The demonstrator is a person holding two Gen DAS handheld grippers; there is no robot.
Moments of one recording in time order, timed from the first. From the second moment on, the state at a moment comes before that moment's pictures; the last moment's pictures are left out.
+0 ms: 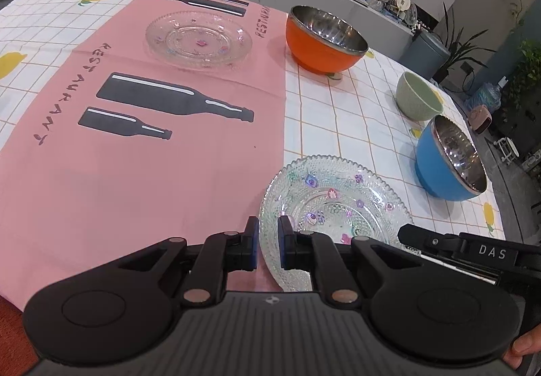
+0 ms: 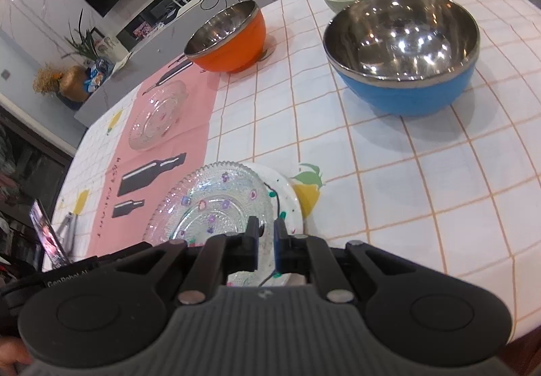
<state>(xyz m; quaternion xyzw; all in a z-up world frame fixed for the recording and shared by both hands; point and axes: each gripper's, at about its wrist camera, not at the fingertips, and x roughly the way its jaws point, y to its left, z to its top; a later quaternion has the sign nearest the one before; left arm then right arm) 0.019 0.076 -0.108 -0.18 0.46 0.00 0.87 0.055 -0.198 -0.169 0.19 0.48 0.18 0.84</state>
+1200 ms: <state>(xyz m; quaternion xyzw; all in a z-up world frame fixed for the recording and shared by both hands) 0.026 0.065 -0.117 -0.12 0.48 0.00 0.87 0.057 -0.170 -0.169 0.03 0.47 0.18 0.86</state>
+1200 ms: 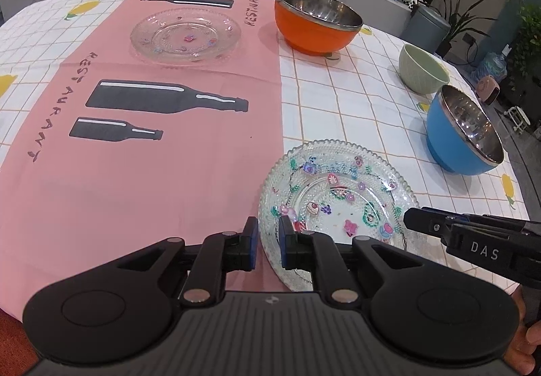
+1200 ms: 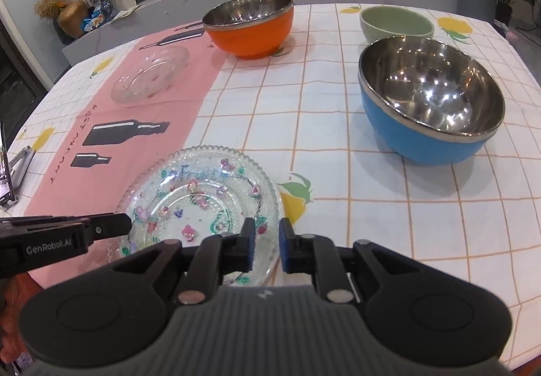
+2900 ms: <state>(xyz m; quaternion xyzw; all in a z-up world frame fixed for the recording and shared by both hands) 0.181 0.240 -0.090 -0.21 0.43 0.07 0.88 0.240 -0.027 -0.141 0.12 0.52 0.19 0.82</state>
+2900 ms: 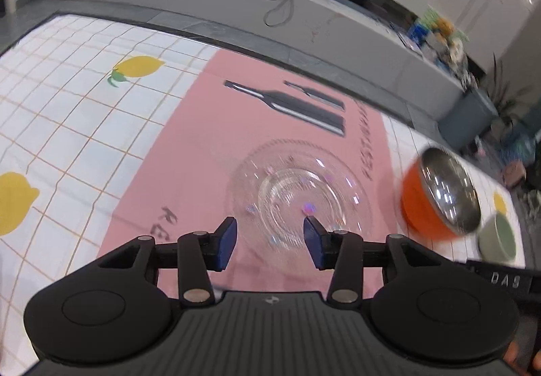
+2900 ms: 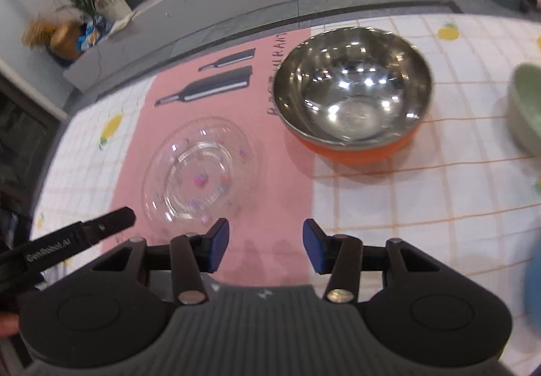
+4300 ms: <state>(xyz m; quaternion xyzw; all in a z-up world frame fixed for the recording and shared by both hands) 0.209 0.253 -0.131 -0.19 0.41 0.08 0.89 0.282 0.026 -0.187 0.16 0.52 0.19 0.82</state>
